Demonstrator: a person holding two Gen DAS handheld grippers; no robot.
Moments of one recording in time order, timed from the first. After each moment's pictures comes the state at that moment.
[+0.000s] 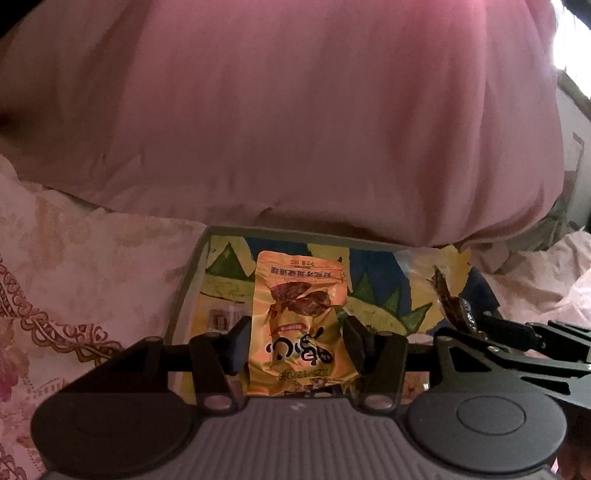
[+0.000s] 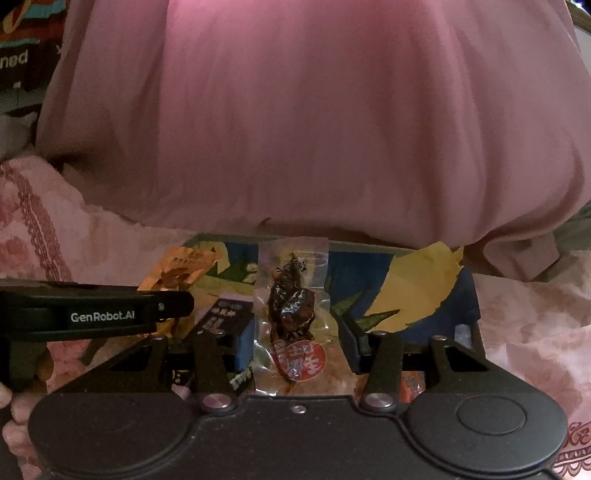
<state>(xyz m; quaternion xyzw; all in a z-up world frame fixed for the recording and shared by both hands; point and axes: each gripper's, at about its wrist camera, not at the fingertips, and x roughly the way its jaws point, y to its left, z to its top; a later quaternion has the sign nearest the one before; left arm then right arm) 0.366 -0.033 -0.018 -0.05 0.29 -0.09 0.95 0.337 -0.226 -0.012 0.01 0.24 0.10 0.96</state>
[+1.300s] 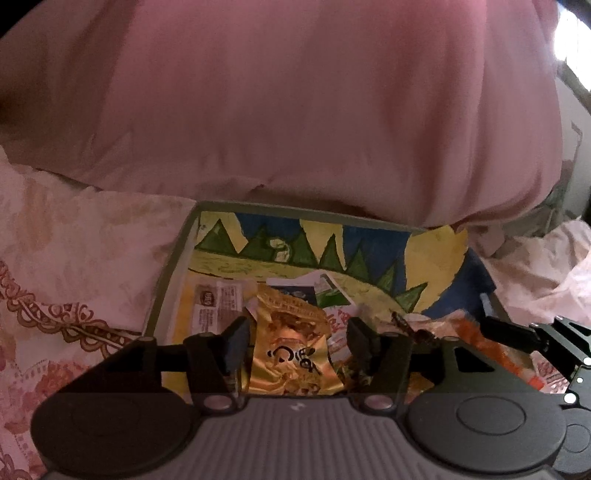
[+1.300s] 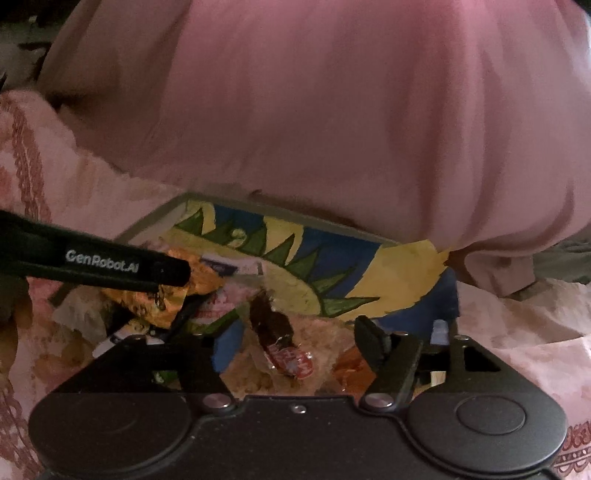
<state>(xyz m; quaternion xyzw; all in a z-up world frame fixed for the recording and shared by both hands) 0.367 -0.031 -0.029 -0.05 0.31 -0.10 0.94 0.326 -0.211 -0.021 -0.08 0.25 0.06 0.96</state>
